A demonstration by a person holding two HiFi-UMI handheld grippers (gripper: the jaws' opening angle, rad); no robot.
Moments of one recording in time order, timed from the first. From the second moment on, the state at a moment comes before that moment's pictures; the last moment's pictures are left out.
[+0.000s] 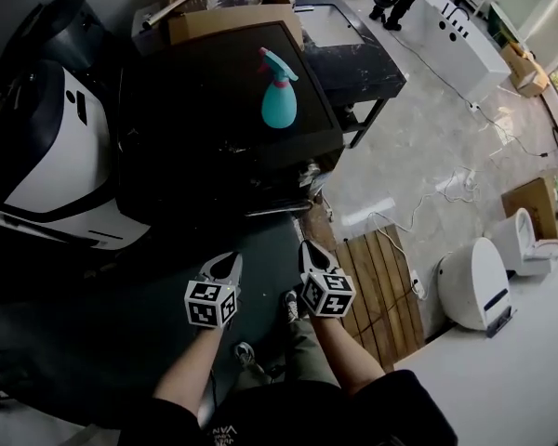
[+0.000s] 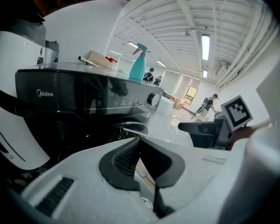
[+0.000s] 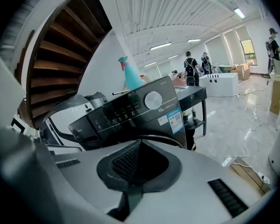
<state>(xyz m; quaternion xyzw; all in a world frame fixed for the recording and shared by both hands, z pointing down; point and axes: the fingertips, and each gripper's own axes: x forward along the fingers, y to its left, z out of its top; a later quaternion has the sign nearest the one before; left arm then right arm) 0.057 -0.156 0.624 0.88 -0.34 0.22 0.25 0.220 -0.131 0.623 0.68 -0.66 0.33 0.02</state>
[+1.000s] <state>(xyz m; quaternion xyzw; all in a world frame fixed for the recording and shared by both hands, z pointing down) -0.061 0.001 0.520 0.94 -0.26 0.17 0.16 0.103 0.050 0.520 0.71 -0.67 0.24 -0.01</state>
